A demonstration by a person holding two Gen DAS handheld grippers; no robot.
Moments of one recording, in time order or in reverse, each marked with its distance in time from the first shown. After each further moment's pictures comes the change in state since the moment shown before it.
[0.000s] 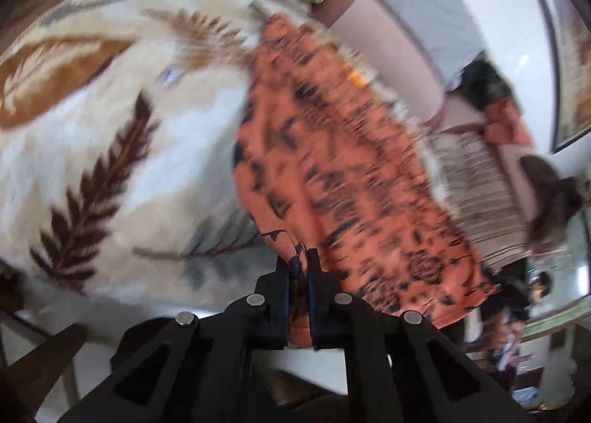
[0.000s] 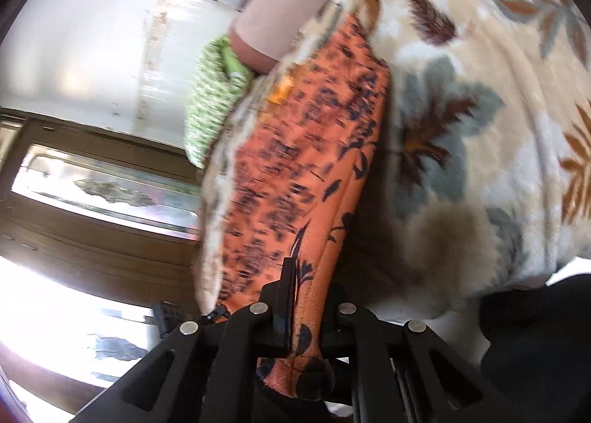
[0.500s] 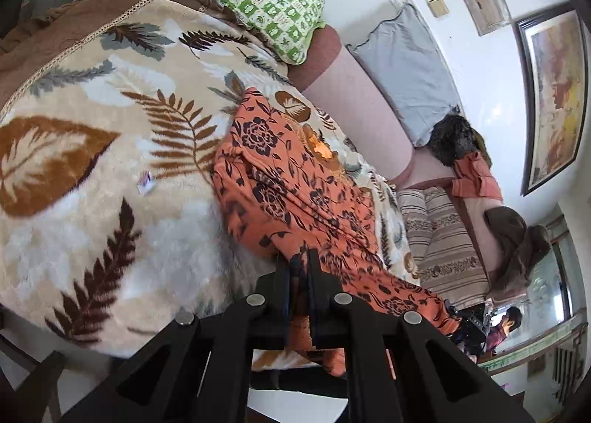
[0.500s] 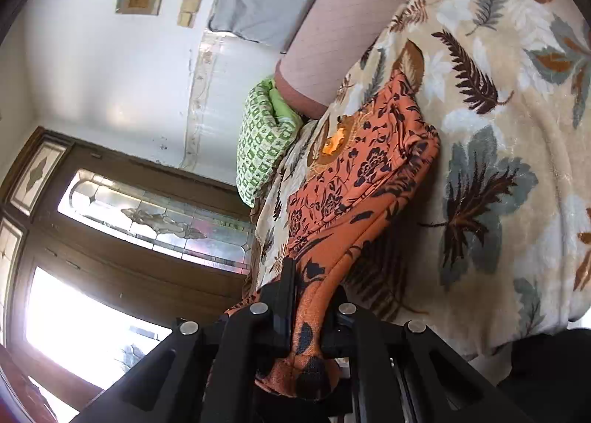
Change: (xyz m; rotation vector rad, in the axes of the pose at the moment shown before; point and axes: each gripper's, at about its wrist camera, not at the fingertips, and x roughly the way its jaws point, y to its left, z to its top) left arm -0.041 -0.012 0.067 -0.050 -0.144 -0.085; right arm -0.028 0.011 0.044 0.013 -0.122 0.173
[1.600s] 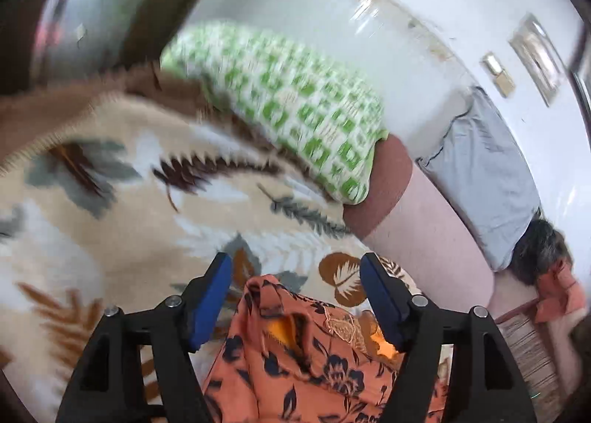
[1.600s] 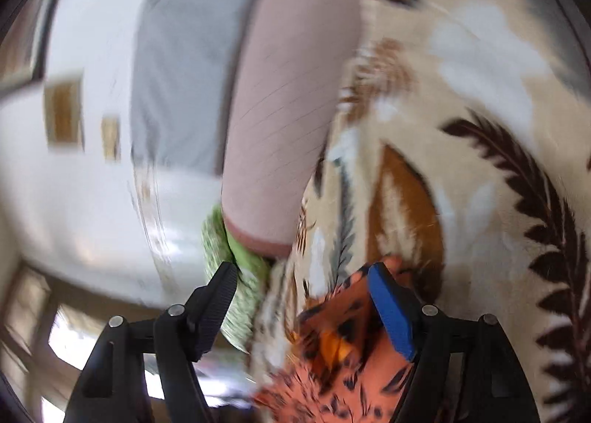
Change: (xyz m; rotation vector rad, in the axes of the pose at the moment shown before) left arm 0.157 -0.018 0.161 0.000 -0.505 0.293; right arm 0.162 -0.095 0.244 0.183 -0.316 -0.034
